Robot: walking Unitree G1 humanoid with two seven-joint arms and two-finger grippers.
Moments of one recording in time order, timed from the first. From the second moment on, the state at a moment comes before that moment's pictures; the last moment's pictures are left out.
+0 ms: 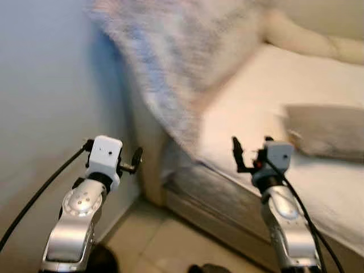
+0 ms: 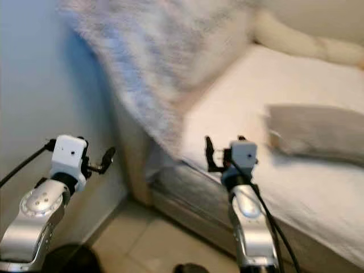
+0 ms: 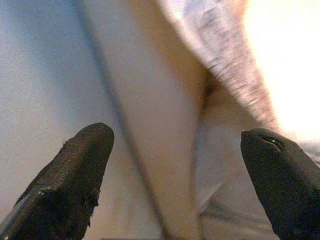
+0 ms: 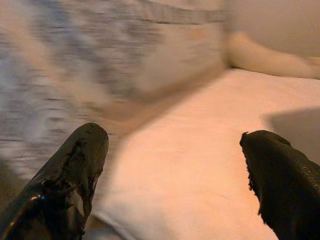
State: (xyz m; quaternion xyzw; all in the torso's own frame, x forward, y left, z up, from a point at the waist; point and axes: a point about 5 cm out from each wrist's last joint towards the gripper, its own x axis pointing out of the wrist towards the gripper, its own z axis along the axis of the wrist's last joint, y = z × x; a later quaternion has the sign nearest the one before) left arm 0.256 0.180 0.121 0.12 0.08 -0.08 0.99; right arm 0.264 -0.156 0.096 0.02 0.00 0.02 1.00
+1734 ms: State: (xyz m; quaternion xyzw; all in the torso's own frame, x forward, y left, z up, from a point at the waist) left arm 0.262 0.182 0.124 0.10 0.06 -0.08 0.99; right arm 0.265 -0.151 0.087 0.06 0.05 0.03 1.00
